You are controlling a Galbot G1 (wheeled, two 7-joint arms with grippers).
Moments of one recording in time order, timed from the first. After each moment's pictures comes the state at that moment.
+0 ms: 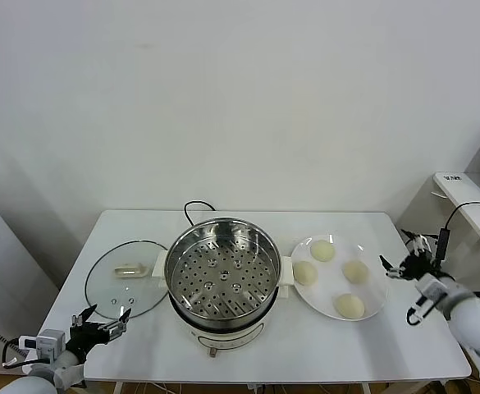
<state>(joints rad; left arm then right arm) 1.60 -0.85 -0.56 -2.02 -0.70 0.36 -0.17 -0.99 0.64 0.40 1.56 -0.20 -0.11 -0.40</state>
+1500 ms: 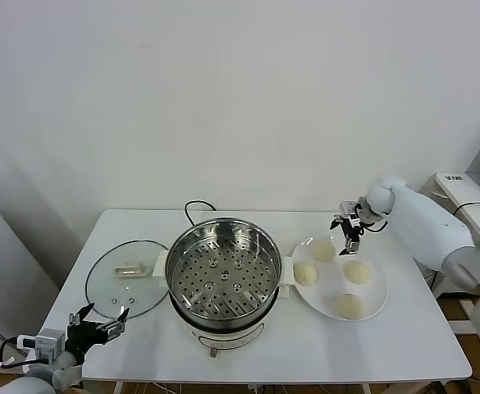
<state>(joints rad) 1.62 -0.86 -0.58 -2.06 -0.65 0.40 -0.18 0.11 1.05 -0.76 0.59 -0.15 0.15 -1.05</state>
